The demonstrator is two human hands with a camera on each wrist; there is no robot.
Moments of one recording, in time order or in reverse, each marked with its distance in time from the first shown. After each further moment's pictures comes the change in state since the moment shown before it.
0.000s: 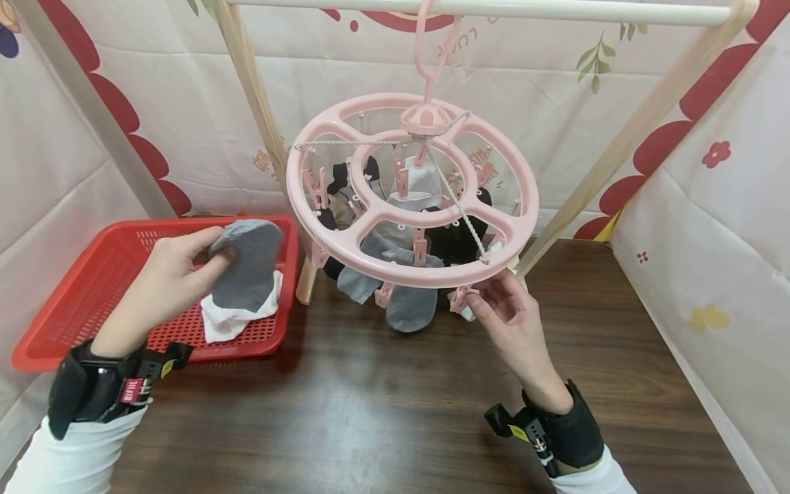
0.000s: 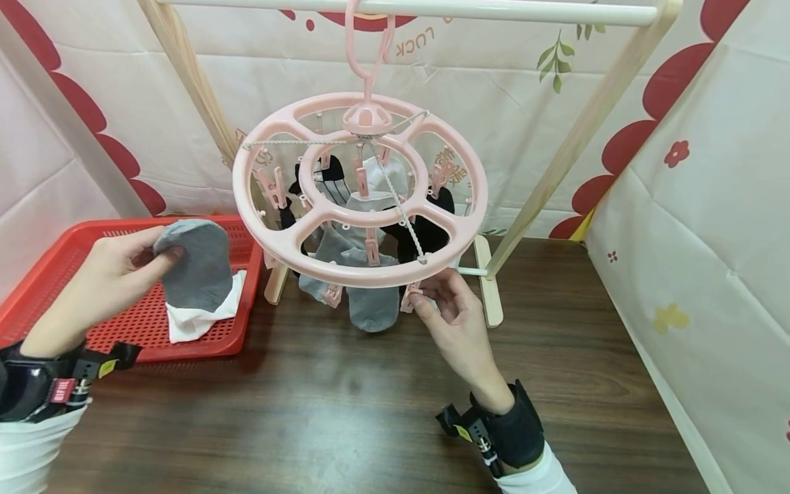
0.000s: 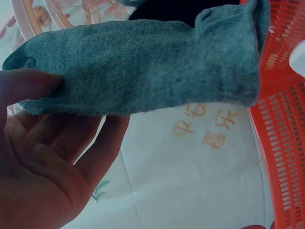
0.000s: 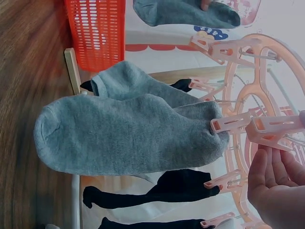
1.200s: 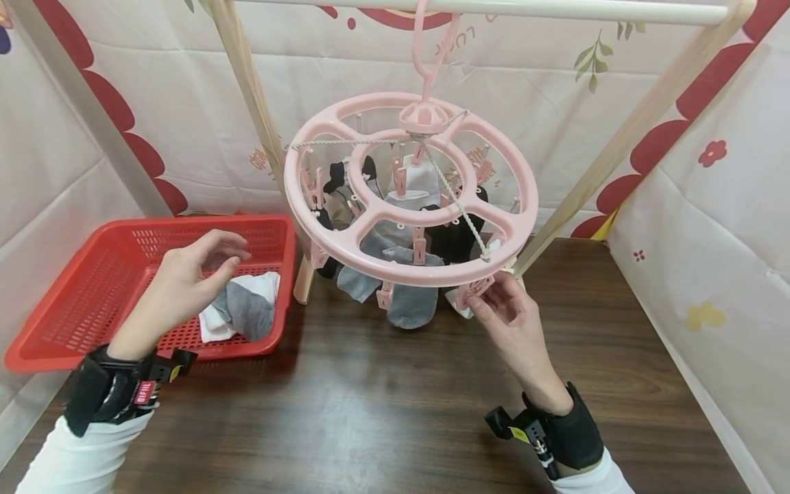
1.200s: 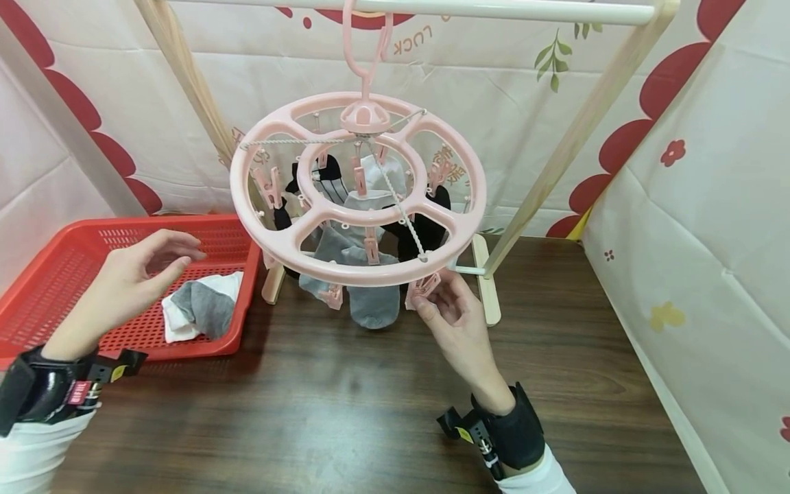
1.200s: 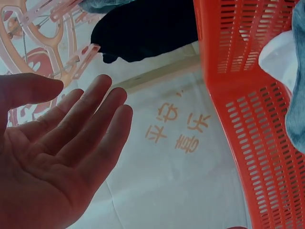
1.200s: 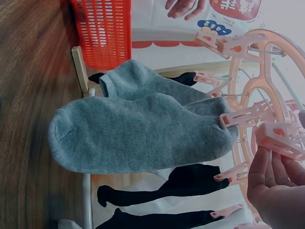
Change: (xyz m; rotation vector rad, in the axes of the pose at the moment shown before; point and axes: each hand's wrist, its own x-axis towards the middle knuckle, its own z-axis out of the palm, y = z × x) left_hand -0.008 -0.013 0.020 -0.092 -0.057 -0.083; right_hand -0.006 0.004 -0.005 -0.070 0.068 0.074
